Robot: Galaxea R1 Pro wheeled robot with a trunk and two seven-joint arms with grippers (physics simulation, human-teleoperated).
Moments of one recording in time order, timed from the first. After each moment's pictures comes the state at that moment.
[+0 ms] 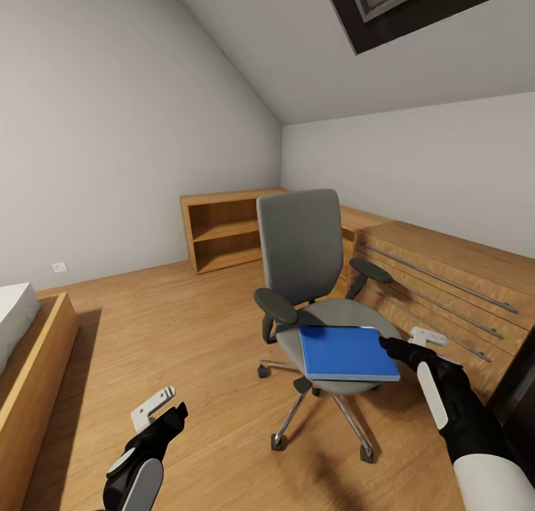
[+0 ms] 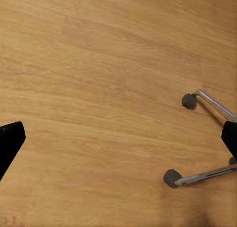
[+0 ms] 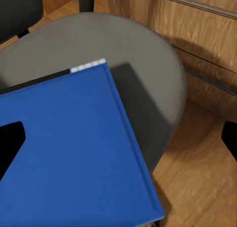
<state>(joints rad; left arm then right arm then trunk) -0.07 -0.08 -0.08 -1.53 0.62 0.39 0.68 -0.55 -0.12 -0.23 -1.08 -0.18 0.54 -0.05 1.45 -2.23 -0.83</state>
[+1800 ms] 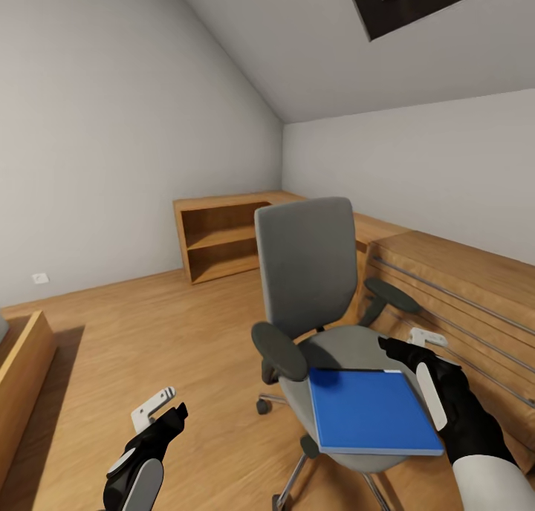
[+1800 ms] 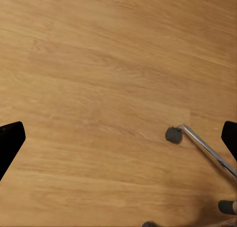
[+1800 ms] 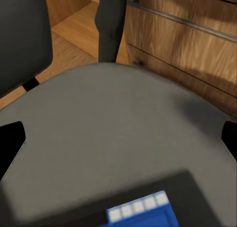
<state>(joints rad) -0.07 -0.08 -0.08 -1.53 0.61 0.39 0.68 -0.55 -0.12 -0.23 -1.08 -0.17 0.54 -0.05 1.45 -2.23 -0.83</state>
